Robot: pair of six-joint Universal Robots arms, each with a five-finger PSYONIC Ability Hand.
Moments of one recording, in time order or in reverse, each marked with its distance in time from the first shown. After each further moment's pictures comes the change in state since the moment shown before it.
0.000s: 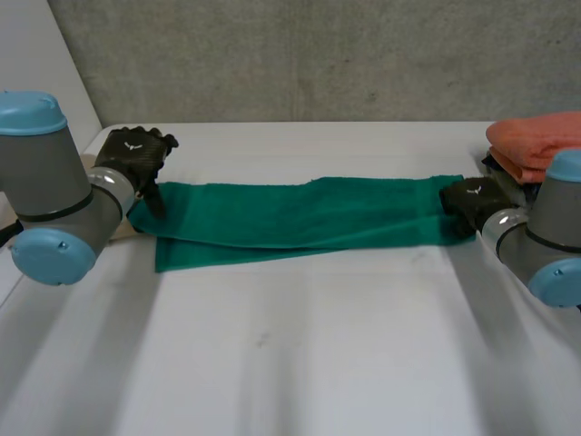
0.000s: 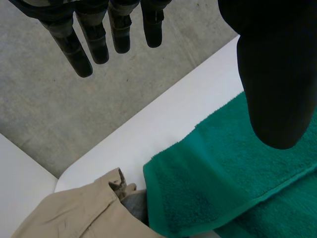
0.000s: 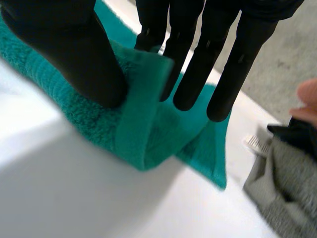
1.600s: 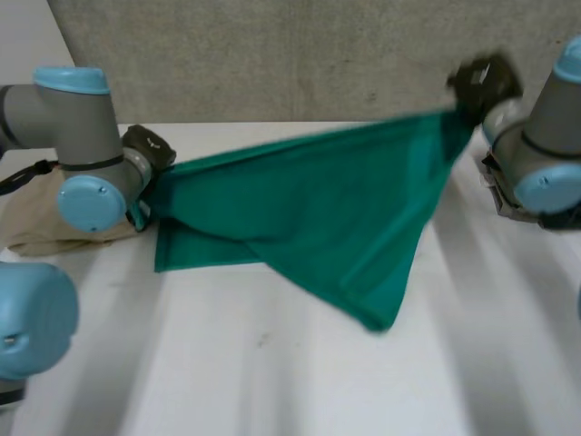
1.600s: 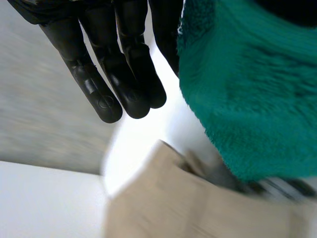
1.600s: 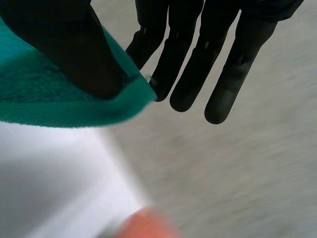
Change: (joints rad) left arm -0.023 -0.543 0.981 -0.532 -0.102 0.511; right arm 0.085 0.156 -0.790 0.144 0.131 -0.200; left_hand 0.964 0.994 0.989 1.003 0.940; right_hand 0.001 0.019 0.036 0.043 0.017
